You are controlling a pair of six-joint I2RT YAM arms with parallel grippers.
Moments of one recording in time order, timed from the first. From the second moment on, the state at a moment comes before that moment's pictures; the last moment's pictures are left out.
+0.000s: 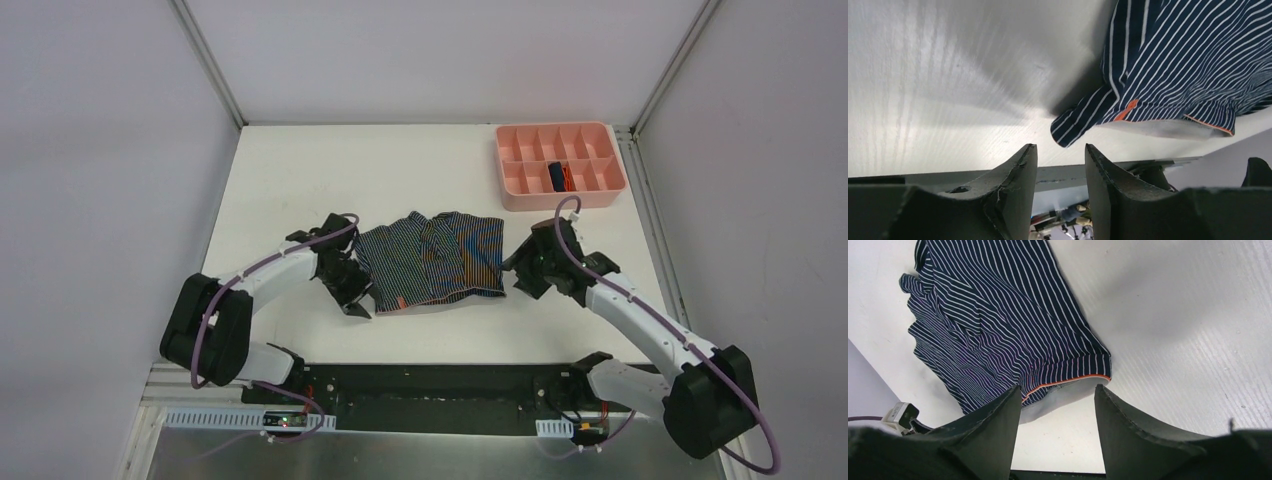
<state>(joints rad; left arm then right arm) -0.39 1.37 0.72 -0.72 0.34 -1.10 0.50 1.08 0.70 -0.59 0.07 1.17</state>
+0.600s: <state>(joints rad) -0.40 1.49 0.76 -0.70 0.26 -1.05 0.32 1.12 0.54 -0.44 -0.16 1.30</state>
